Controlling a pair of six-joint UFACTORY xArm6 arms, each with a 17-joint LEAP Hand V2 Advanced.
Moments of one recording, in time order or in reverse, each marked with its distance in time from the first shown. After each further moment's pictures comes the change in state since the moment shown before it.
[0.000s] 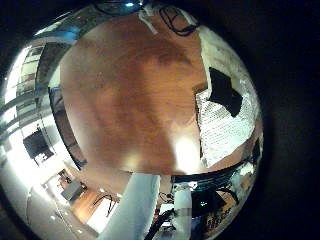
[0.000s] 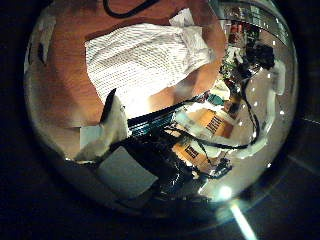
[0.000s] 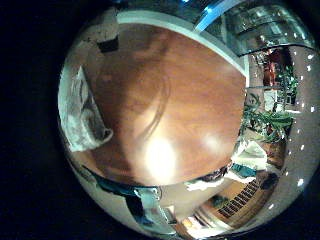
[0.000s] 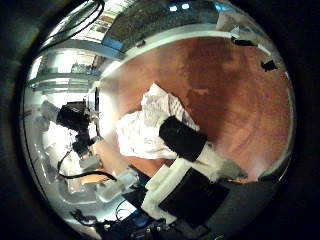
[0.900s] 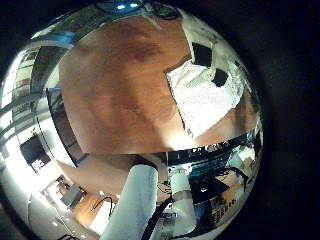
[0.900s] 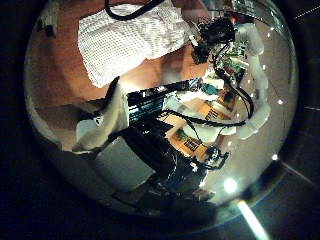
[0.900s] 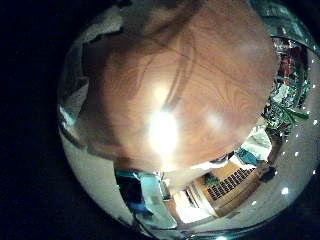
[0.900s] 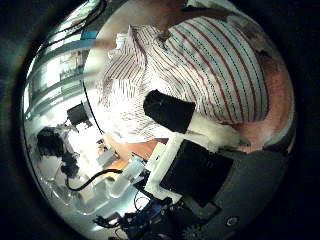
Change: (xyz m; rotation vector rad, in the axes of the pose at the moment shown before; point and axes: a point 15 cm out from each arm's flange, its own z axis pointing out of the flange) left arm 0.042 0.073 -0.010 -0.043 0.043 0.083; right arm -0.016 0.034 0.108 -0.243 -0.050 0.031
